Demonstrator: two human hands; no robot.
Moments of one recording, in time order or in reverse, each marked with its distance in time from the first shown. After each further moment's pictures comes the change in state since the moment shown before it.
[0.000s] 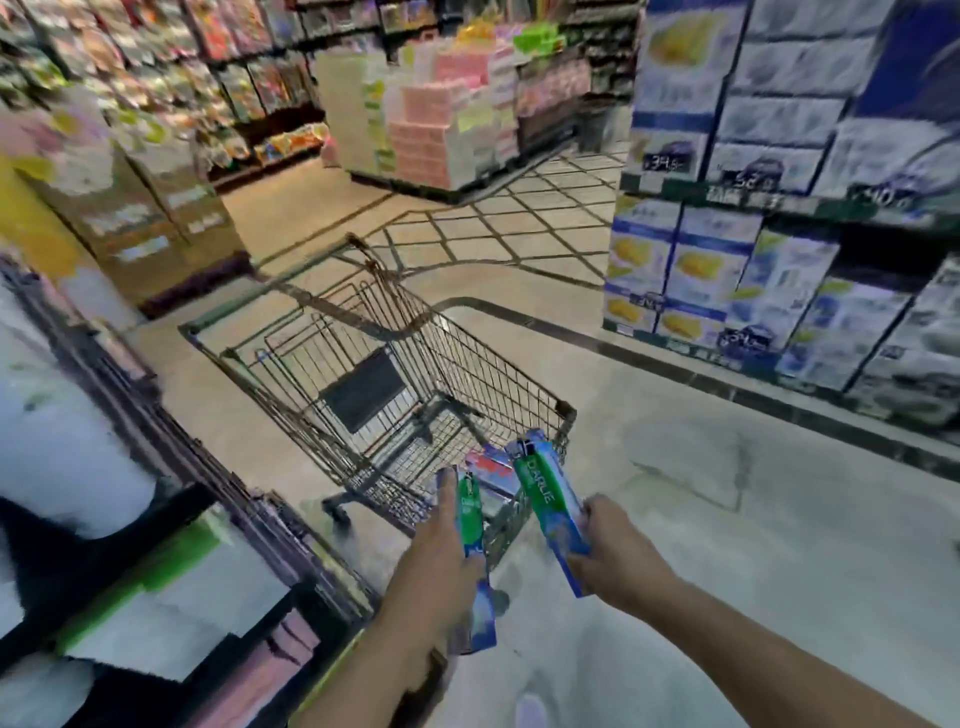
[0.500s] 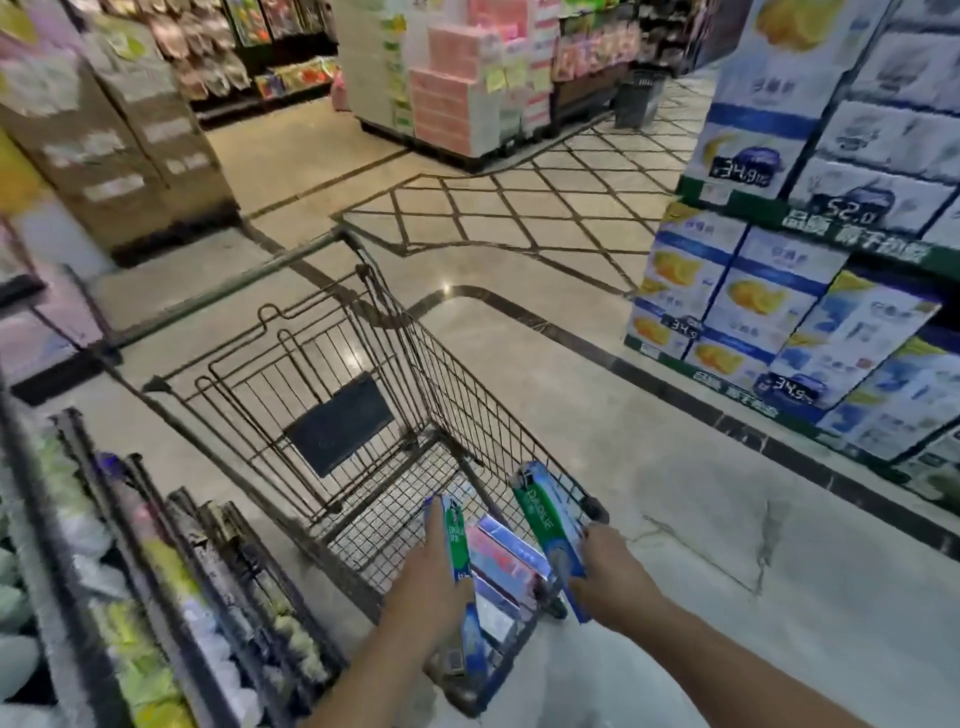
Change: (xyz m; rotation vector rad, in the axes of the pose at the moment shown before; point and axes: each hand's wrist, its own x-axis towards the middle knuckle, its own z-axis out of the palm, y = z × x) left_hand 0.257 -0.022 -0.011 -0.136 -0.074 -0.190; right_hand 0.271 -0.025 -0.009 -0.154 -0.105 -0.001
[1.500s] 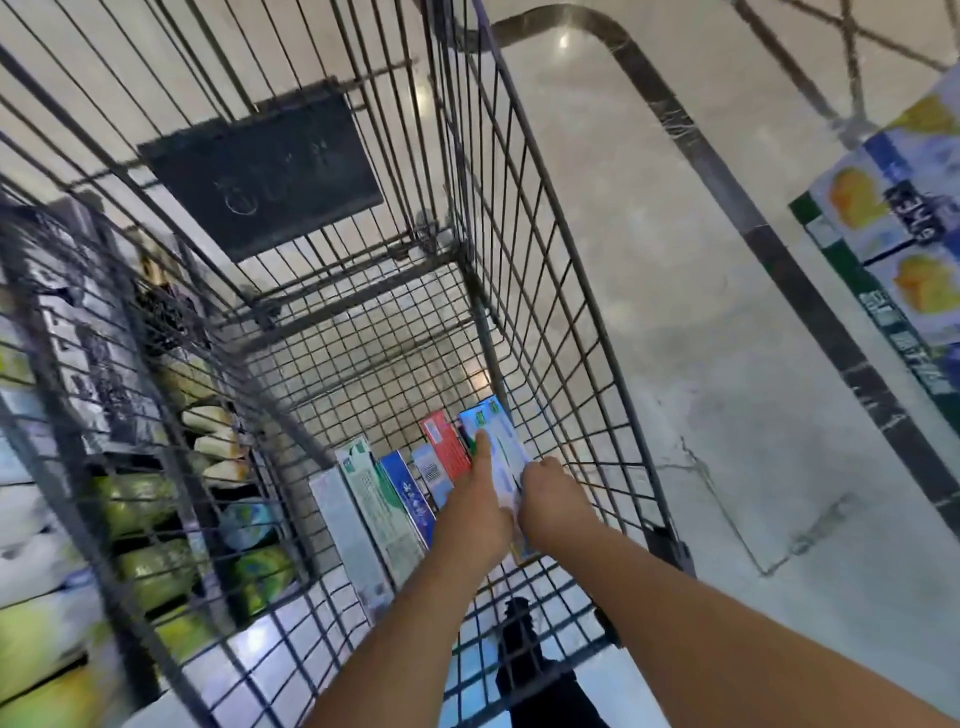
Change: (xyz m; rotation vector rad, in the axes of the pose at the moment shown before) left_hand 0.247 -0.054 0.230 -0.310 -0.126 -0.432; right_hand 0.277 0.084 0.174 -0.467 -0.578 -0.040
